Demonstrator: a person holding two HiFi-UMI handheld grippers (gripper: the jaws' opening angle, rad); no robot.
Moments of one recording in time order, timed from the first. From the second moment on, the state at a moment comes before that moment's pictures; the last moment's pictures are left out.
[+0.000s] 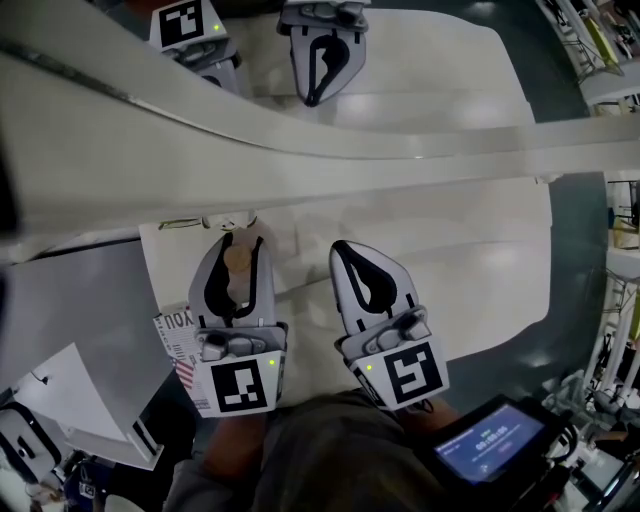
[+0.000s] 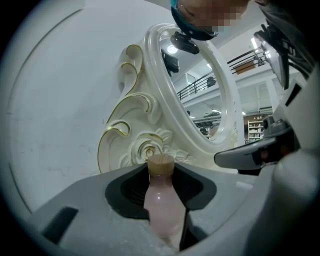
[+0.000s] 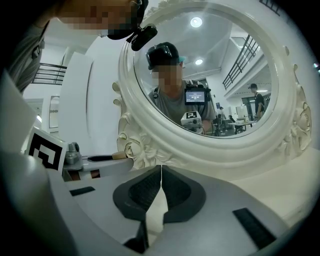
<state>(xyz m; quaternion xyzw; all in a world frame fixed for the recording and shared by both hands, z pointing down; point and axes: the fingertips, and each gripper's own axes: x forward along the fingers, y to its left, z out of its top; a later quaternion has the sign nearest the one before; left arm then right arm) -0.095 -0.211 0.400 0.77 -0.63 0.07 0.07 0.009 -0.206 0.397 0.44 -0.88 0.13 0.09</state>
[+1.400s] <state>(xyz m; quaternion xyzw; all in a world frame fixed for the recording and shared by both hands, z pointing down) -0.119 -0.133 0.281 0.78 -0.63 0.02 0.00 0.013 -0.142 0.302 0.50 -0.86 0.02 0.06</state>
